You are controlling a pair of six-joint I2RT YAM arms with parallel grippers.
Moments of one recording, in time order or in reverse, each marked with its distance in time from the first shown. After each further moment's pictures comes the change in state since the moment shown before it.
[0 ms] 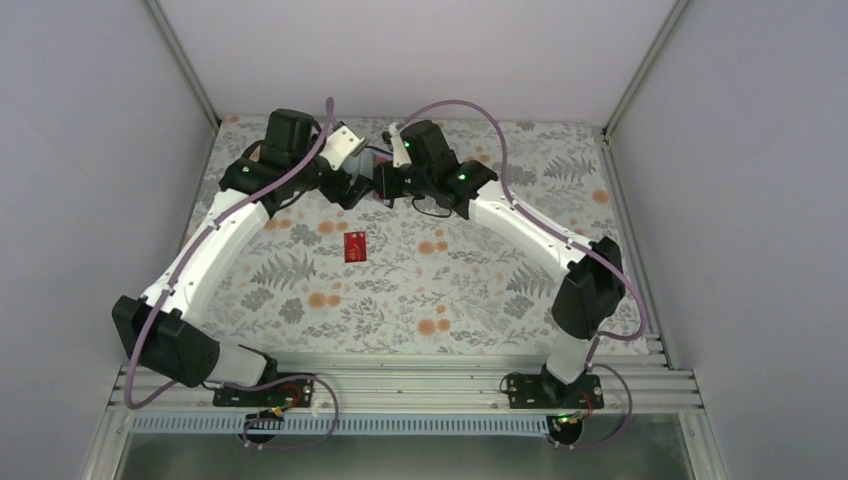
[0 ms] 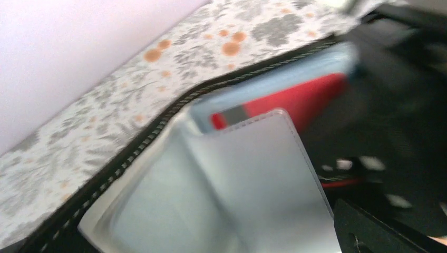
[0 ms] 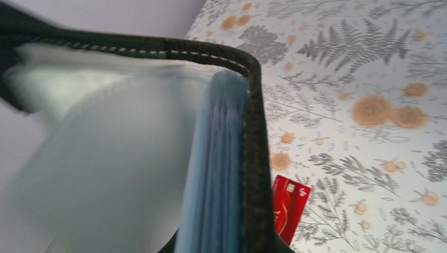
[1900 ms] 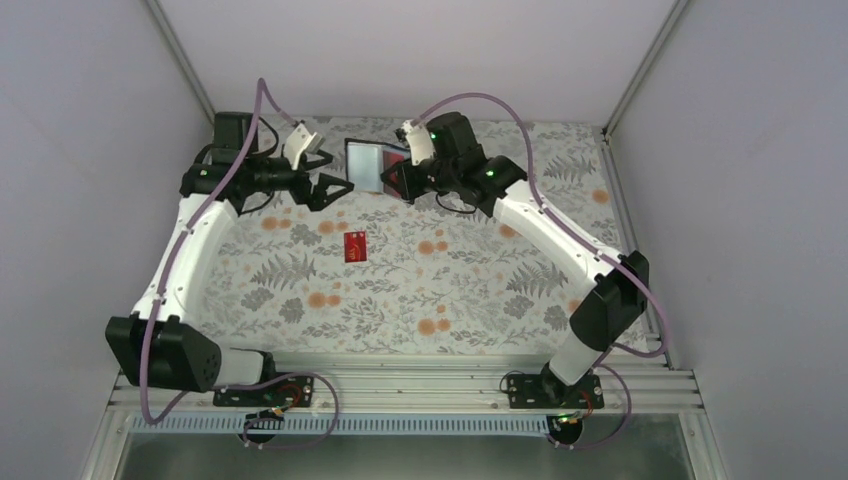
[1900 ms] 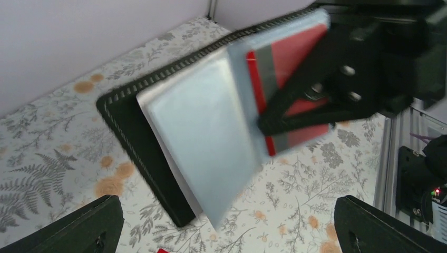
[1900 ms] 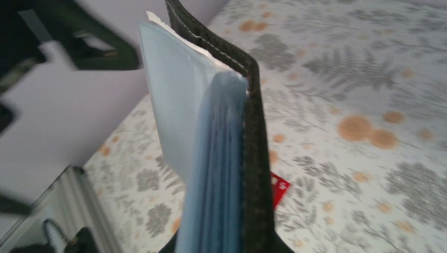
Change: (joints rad) left arm 0.300 -0.066 -0.068 -0.021 0.550 0.048; right arm -0.062 -0.108 -0.011 -0.107 -0.061 -0.210
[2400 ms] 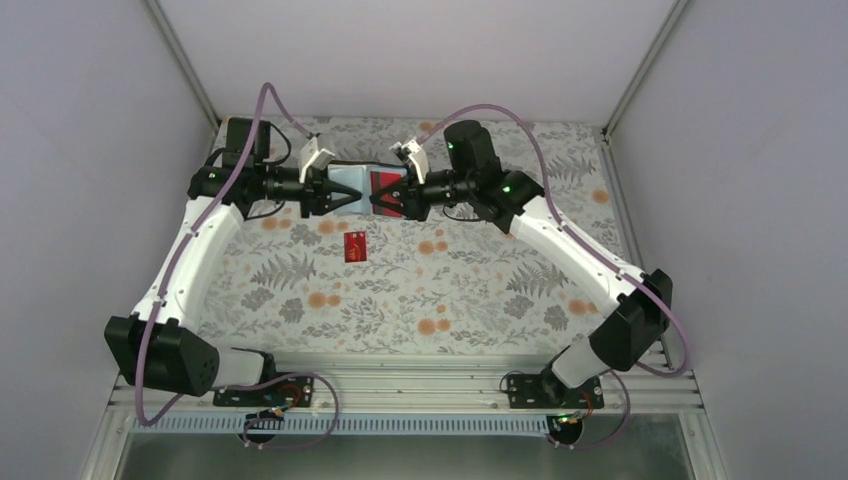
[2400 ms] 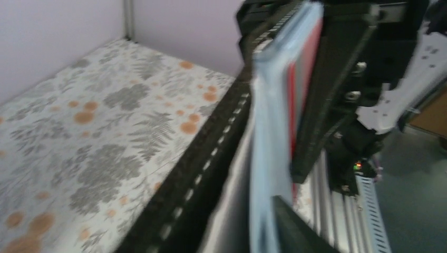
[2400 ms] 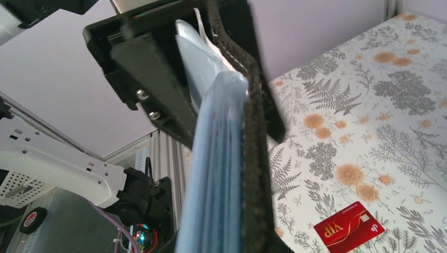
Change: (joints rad) left arm -0.065 0.011 -0.025 -0.023 0.189 0.095; right arm 0.007 -0.129 -0.155 0.171 -0.460 -0.179
